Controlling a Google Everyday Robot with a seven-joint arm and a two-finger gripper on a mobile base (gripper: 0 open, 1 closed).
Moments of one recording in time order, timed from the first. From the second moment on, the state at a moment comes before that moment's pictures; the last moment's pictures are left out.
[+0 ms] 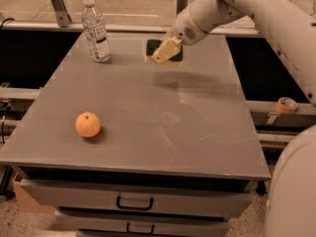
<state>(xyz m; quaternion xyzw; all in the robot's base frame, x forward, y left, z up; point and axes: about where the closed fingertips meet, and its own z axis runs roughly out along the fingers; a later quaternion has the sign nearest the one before) 0.702 -0.028 0.910 -0.56 0.73 0.16 0.35</state>
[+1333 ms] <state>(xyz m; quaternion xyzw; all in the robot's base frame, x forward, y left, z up) 0.743 0.120 0.904 -0.54 0.73 0.18 0.38</state>
